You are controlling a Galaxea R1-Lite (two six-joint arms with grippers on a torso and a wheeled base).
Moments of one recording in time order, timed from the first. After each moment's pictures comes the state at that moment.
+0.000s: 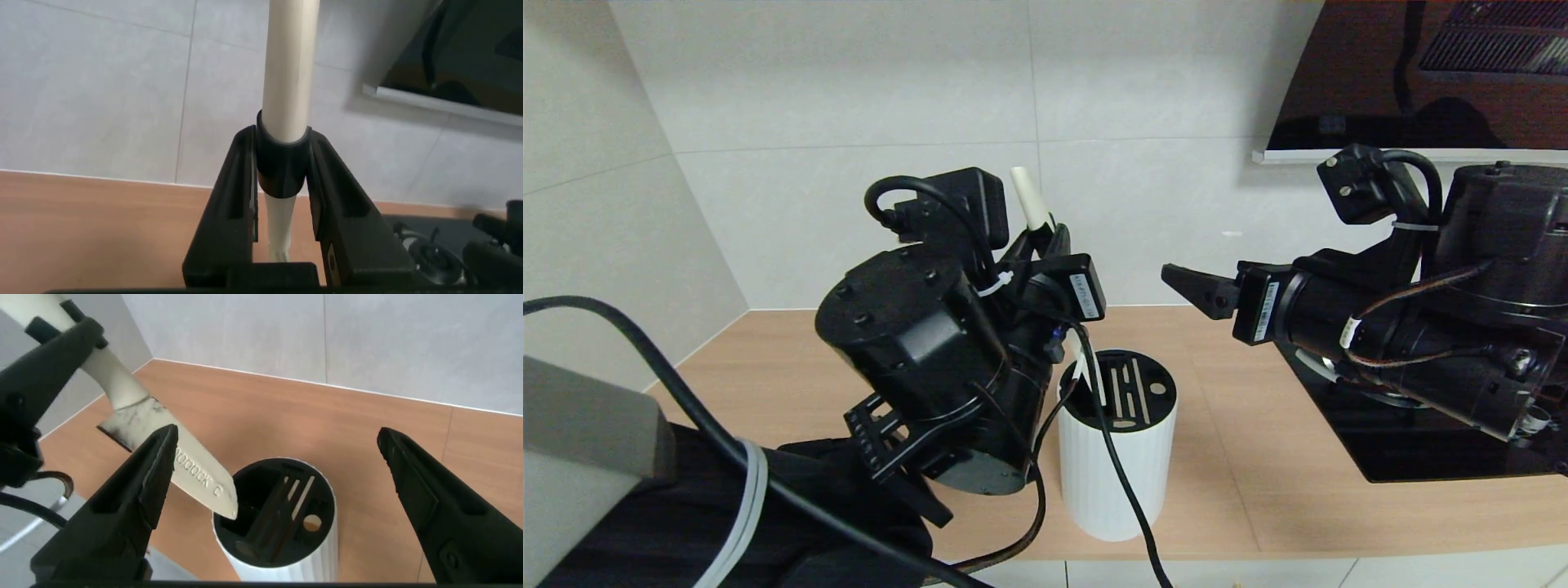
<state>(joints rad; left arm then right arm) -0.88 1.89 -0.89 -1.30 0.71 -0.07 0.68 1.57 -0.88 -0.65 -0.14 0.19</state>
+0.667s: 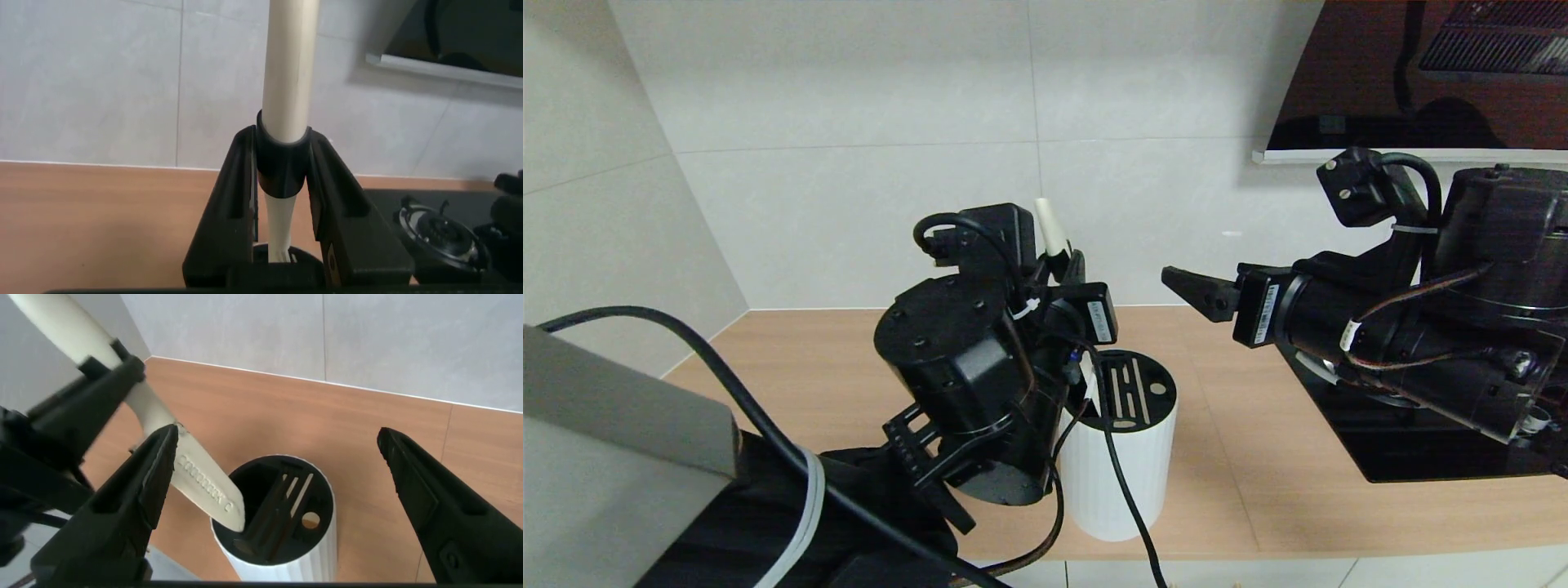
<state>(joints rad) -0.88 1.95 -0.89 -1.31 0.70 -0.07 0.68 1.57 -0.88 -0.65 -0.14 0.19</state>
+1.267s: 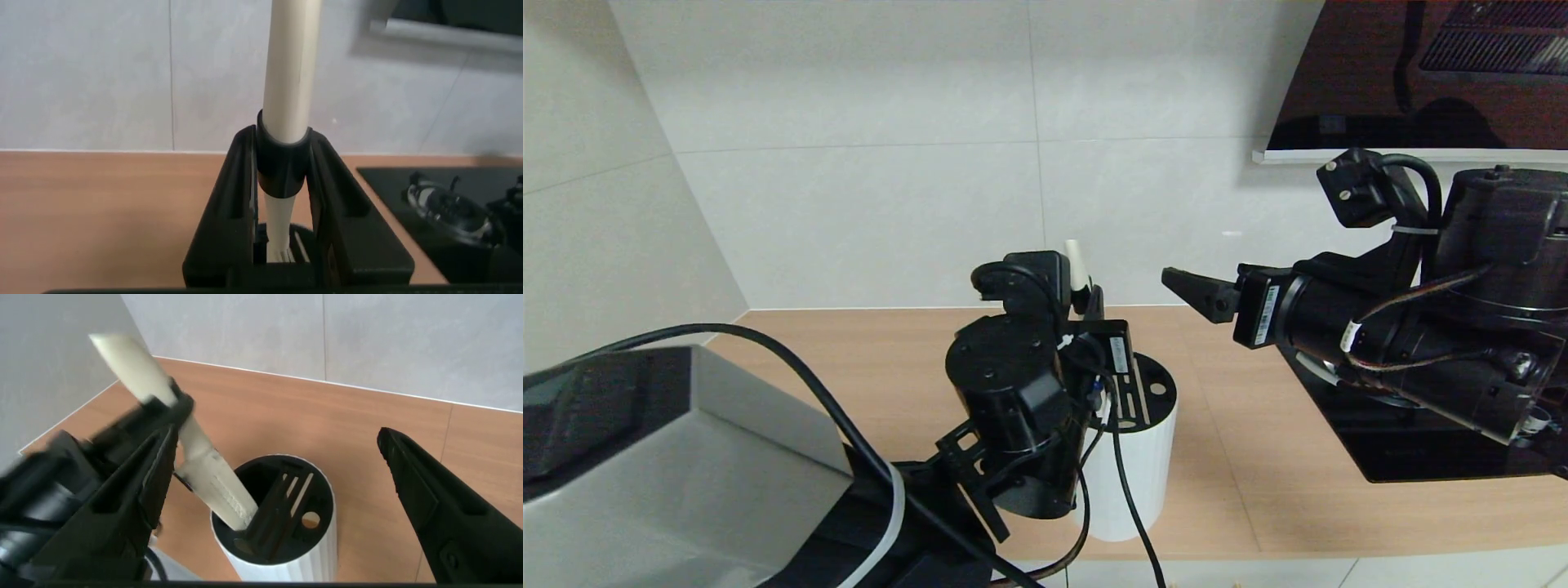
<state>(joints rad) -0.88 2.06 -0.90 -1.34 0.68 -0.08 0.68 1.57 -0.87 -0.65 -0.14 0.19</state>
